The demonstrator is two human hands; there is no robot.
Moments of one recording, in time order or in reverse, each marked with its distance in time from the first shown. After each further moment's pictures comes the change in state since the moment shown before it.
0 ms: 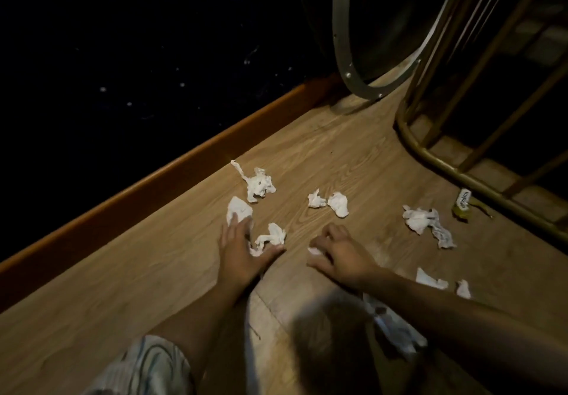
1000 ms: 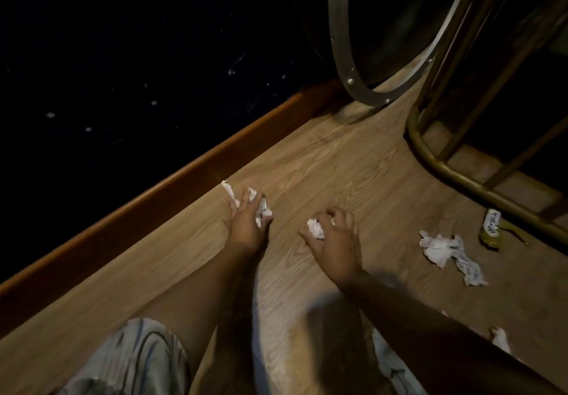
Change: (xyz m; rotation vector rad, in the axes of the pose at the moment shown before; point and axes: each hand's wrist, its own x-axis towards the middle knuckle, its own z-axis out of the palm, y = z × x) left_hand 0.124 0.048 0.017 0.016 0.003 0.108; right_hand 0.095 0.021 0.017 0.007 0.492 0.300
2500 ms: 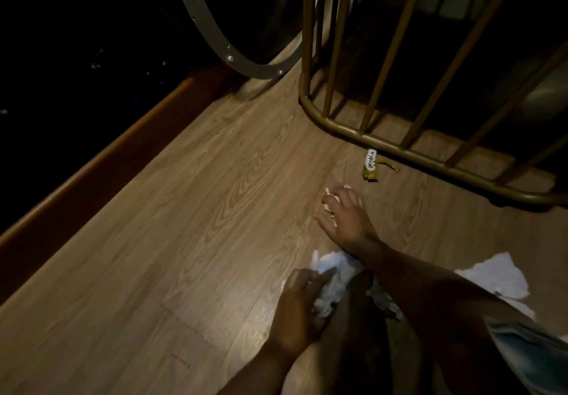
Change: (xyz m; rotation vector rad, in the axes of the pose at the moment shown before) left_hand -0.236 0.092 0.130 -0.221 -0.308 0.654; right_hand -0.082 0.167 -0.093 -0.049 0.115 -0.065
